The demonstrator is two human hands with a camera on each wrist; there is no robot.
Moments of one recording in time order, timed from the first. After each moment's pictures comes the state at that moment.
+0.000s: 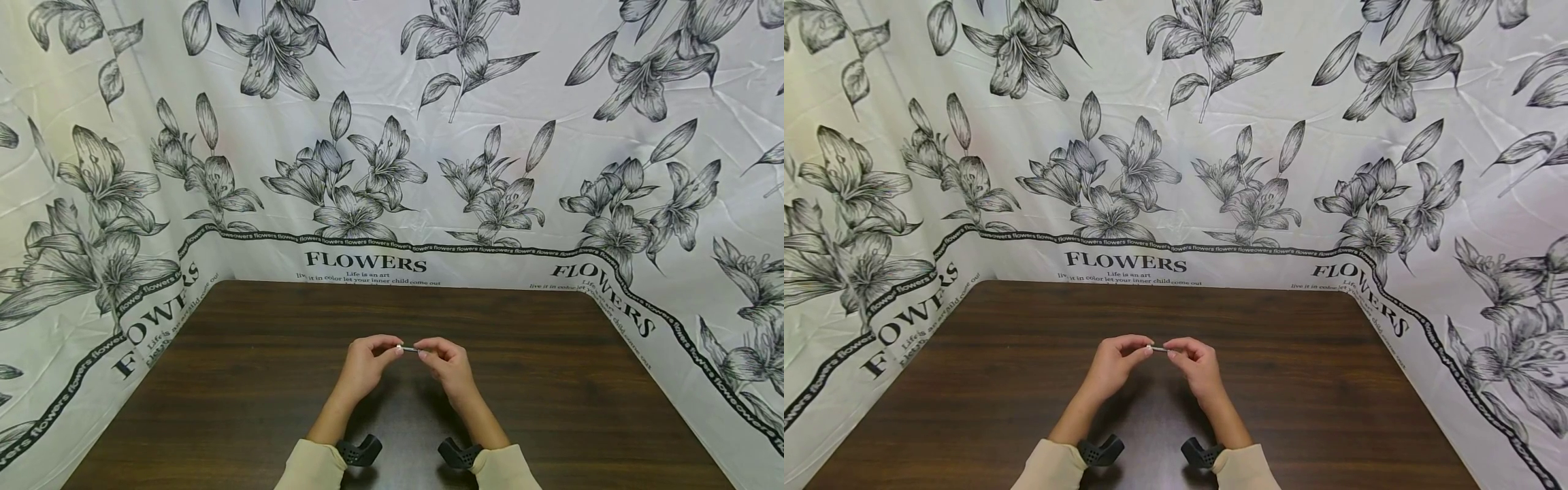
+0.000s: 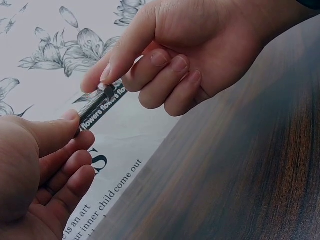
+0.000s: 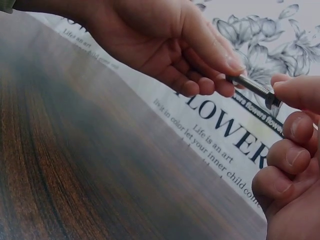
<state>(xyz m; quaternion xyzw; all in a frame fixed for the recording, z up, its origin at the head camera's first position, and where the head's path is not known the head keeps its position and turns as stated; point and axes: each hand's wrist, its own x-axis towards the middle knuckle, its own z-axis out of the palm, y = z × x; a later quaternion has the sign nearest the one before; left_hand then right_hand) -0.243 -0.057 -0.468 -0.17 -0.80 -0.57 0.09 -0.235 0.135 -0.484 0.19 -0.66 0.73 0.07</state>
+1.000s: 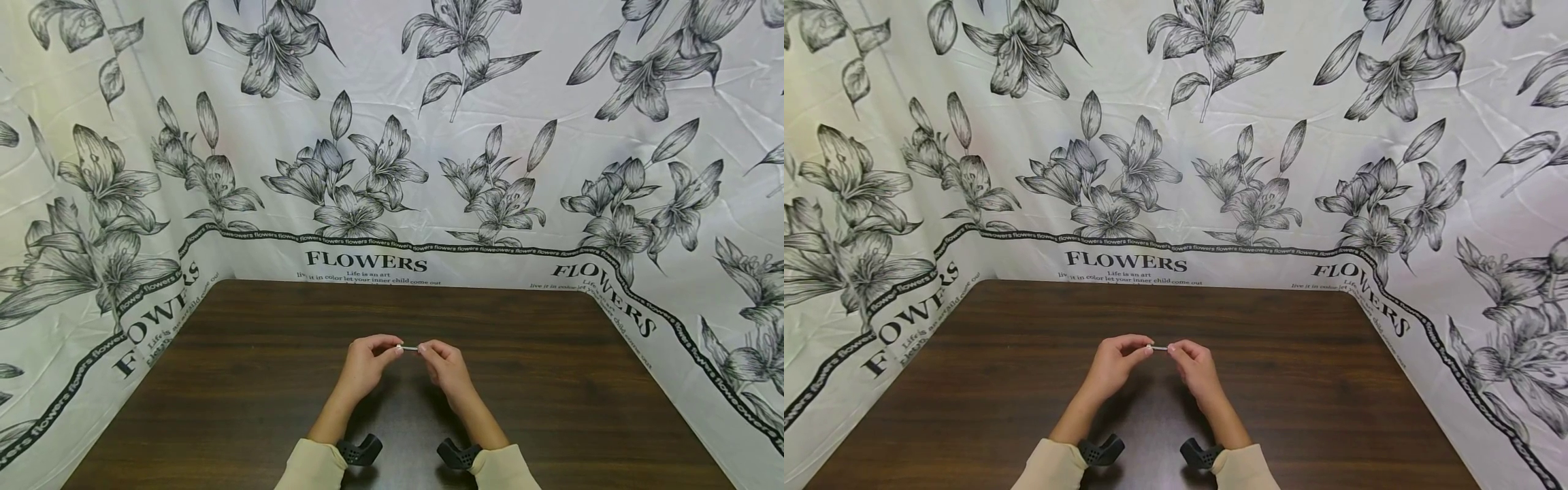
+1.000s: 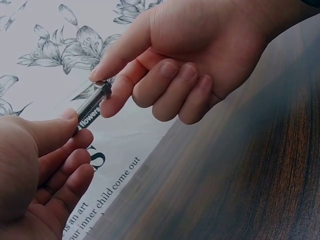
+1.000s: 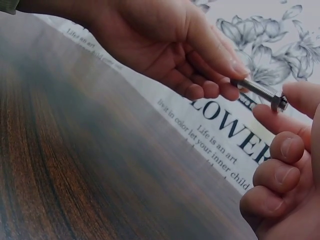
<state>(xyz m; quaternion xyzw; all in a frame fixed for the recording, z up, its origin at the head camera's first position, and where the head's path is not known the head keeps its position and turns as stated) -0.244 -0.057 -0.470 -0.17 -0.80 -0.57 0.10 -0.221 0.126 -0.454 0.08 -0.67 0.74 -0.03</state>
